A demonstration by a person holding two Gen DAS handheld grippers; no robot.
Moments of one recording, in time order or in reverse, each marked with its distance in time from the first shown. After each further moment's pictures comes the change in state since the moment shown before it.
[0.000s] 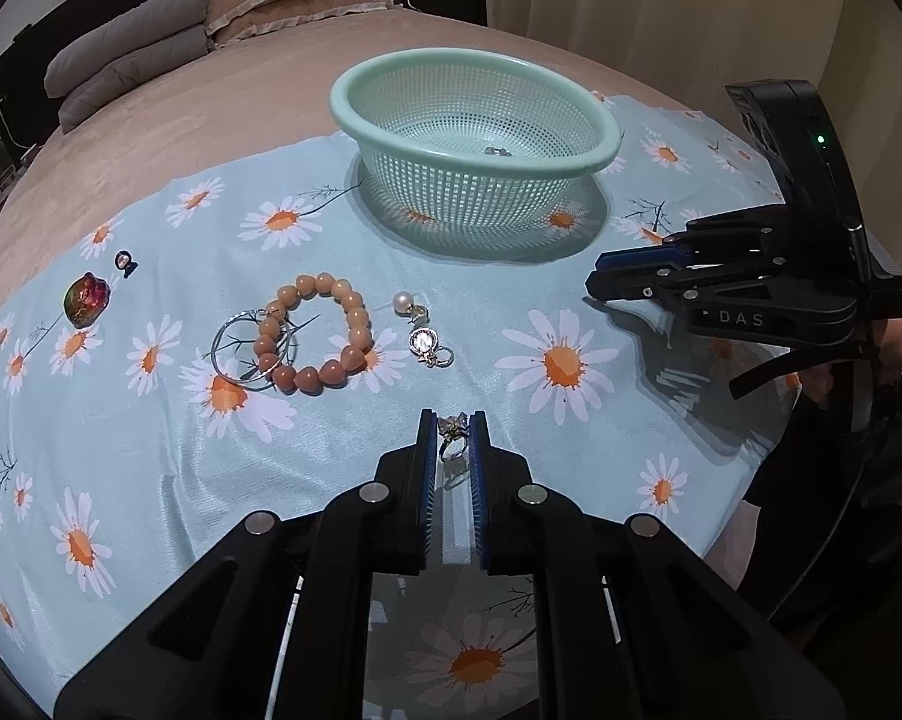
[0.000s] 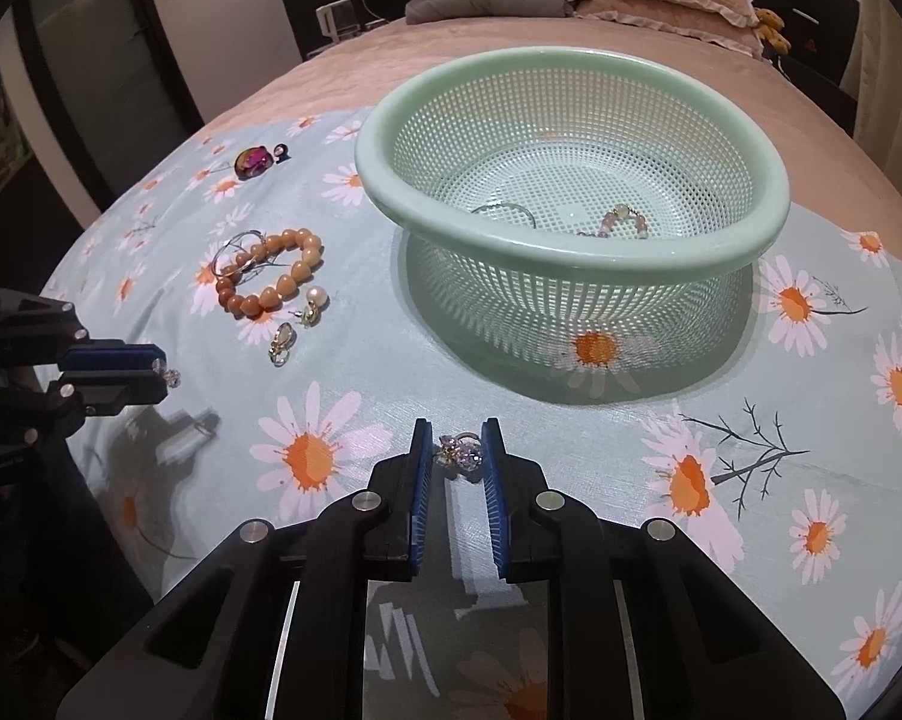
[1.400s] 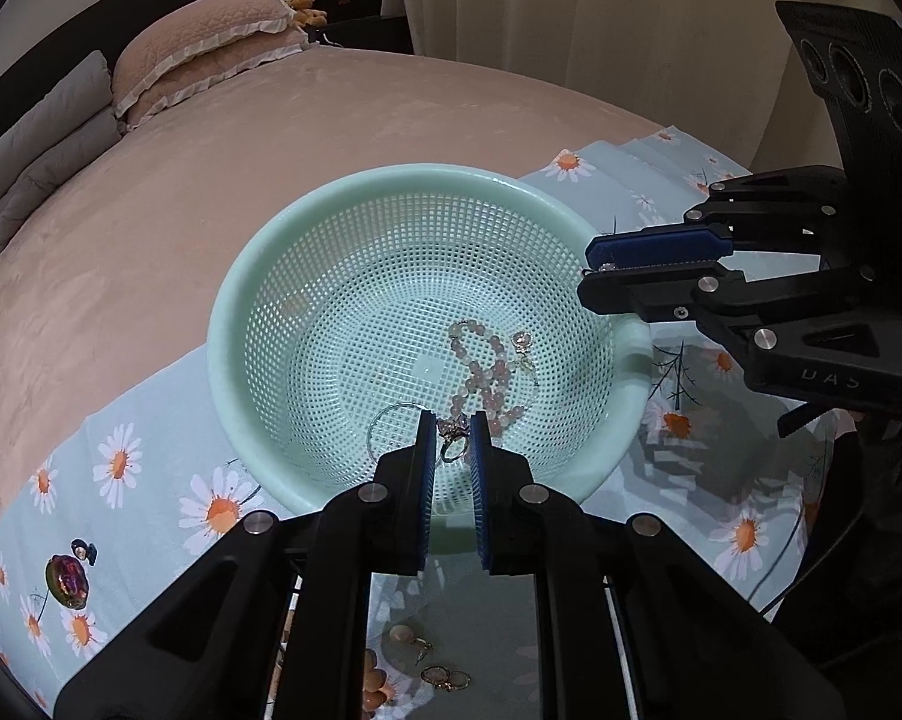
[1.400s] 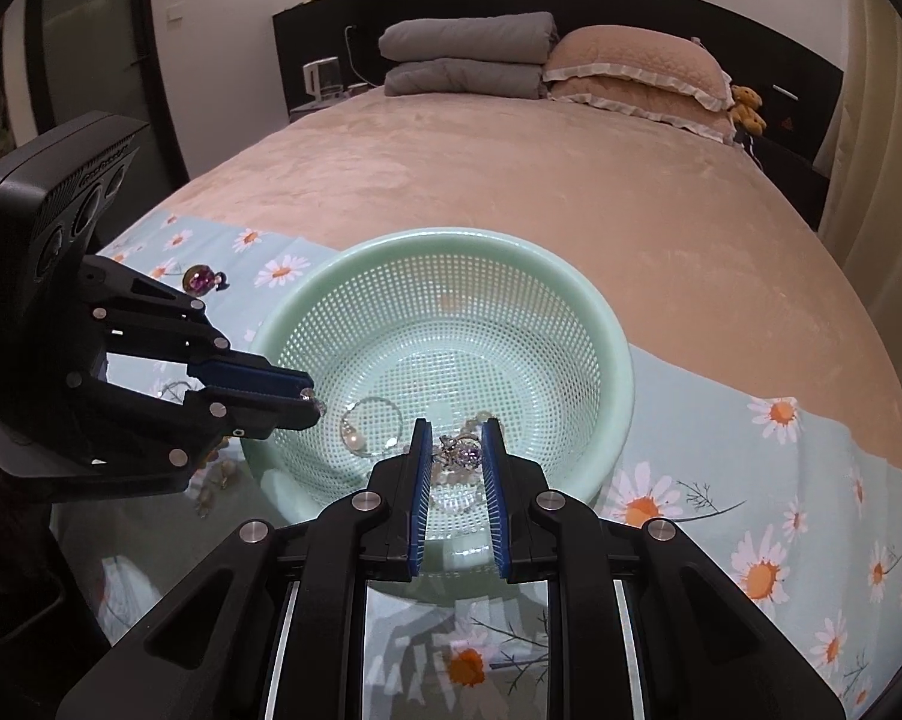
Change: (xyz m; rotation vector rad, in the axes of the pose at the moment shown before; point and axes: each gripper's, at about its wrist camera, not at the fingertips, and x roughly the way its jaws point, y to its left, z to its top) left arm 0.065 -0.014 0.147 0.186 -0.030 -0.063; right arm -0.041 -0.059 0.086 -0.050 -0.152 -0.090
